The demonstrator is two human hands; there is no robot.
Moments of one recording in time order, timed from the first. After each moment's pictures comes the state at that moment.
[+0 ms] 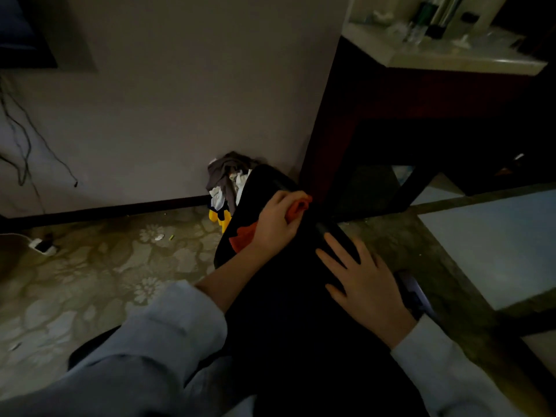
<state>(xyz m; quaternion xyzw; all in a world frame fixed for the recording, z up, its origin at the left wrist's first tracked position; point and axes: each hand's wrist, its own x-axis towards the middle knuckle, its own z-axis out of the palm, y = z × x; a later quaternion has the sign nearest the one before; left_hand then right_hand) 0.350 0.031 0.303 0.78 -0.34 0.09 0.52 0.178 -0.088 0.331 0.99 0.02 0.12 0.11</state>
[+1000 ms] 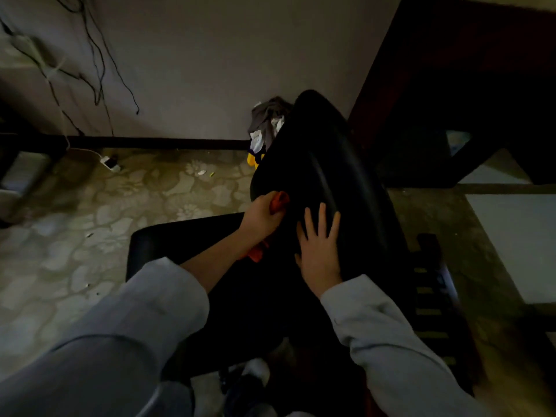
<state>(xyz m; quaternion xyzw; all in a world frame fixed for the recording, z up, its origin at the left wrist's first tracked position) 0.220 0.120 0.238 0.88 -0.14 -0.09 0.44 0.116 0.009 0.270 0.95 0.01 -0.12 0.29</state>
